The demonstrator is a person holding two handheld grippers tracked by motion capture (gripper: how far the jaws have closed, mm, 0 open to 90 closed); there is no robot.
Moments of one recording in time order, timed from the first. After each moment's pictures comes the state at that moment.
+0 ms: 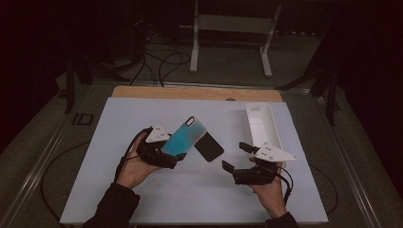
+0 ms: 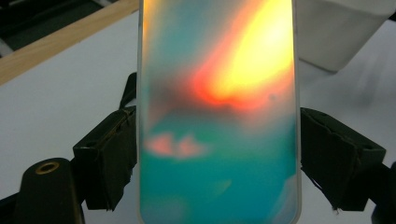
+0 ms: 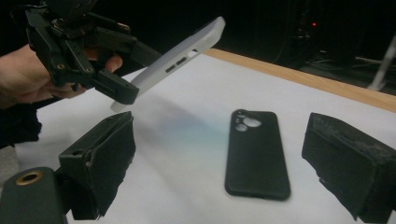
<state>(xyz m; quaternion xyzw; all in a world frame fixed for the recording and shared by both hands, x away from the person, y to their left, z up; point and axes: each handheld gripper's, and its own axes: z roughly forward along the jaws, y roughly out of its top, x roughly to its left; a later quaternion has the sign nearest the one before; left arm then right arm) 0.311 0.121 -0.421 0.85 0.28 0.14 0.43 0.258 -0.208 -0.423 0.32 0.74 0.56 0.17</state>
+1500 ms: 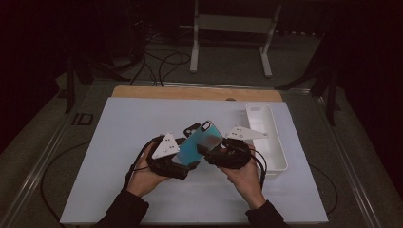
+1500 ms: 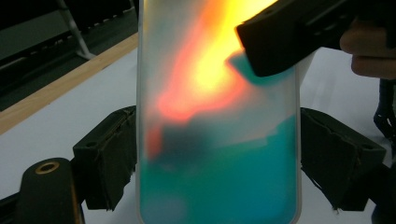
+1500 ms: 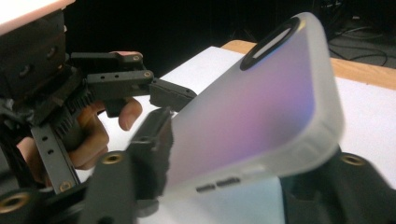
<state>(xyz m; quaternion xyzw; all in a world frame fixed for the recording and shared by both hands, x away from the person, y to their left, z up) 0.281 0.092 -0.413 0.83 0.21 0.16 0.49 0.287 -0.139 -0.393 0.35 0.75 0.55 0.10</state>
